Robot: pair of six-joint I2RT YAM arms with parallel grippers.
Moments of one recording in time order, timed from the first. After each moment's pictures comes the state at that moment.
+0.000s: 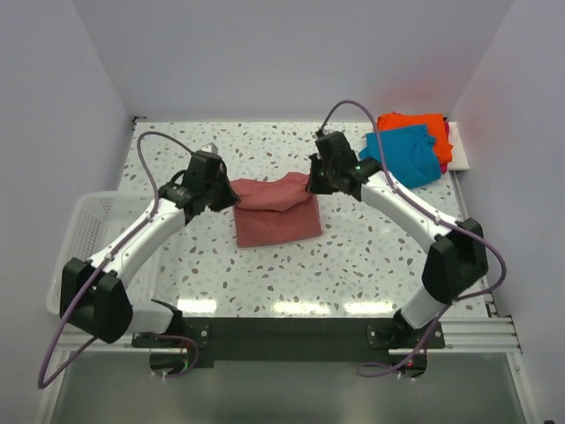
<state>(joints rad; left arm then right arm) -0.44 1.29 1.02 -0.54 -0.05 -0.75 0.60 1.56 1.34 -0.59 0.08 0.53</state>
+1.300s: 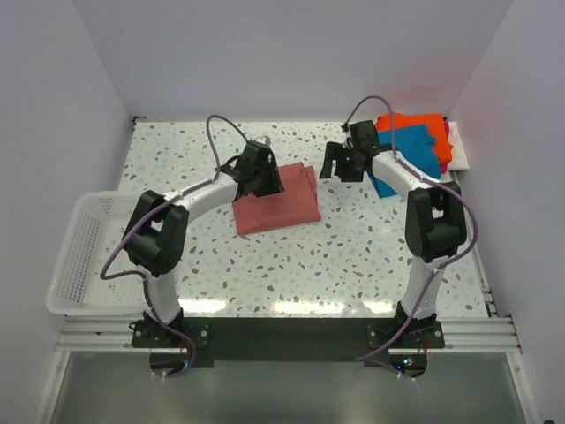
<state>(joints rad) -0.52 1.86 1.33 -0.25 0.01 -0.65 0.25 1.93 1.49 -0.47 -0.17 0.35</state>
